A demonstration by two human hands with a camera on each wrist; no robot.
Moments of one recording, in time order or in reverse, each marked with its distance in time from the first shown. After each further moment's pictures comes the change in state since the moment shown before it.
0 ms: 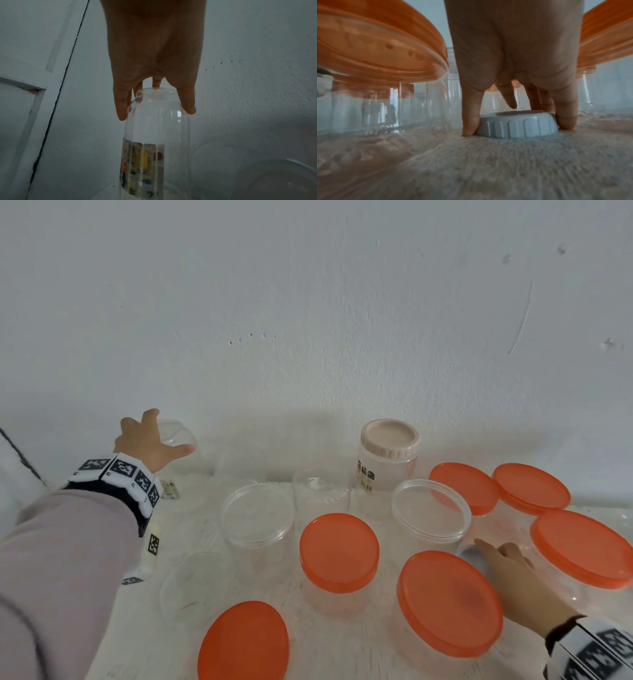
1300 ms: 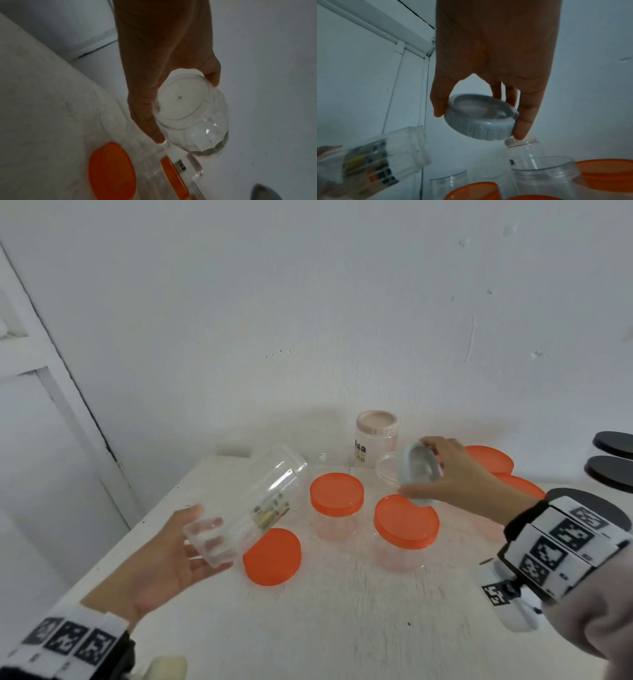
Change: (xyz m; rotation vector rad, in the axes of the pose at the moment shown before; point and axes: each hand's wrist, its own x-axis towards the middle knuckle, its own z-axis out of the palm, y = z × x) left_hand -0.274 -0.081 -0.018 -1.367 -0.598 -0.296; right_hand -0.118 -0.053 -0.109 0.428 0.207 -0.471
